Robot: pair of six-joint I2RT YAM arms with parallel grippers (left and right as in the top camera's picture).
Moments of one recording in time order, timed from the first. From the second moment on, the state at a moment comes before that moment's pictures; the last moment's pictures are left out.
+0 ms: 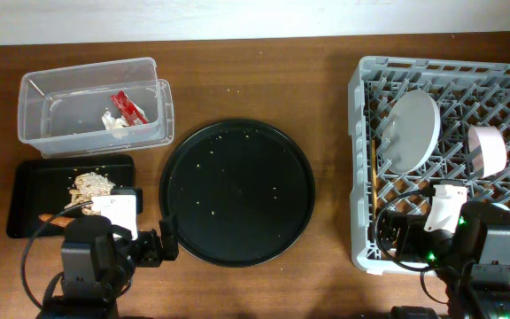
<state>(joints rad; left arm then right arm) -0.07 0.59 0.77 -0.91 0.12 -0.12 -0.08 0.62 0.86 -1.04 -0.19 0.11</state>
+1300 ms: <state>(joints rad) -0.07 0.59 0.76 -0.91 0.12 -0.12 0.04 0.01 0.01 -0.07 -0.04 -0.04</state>
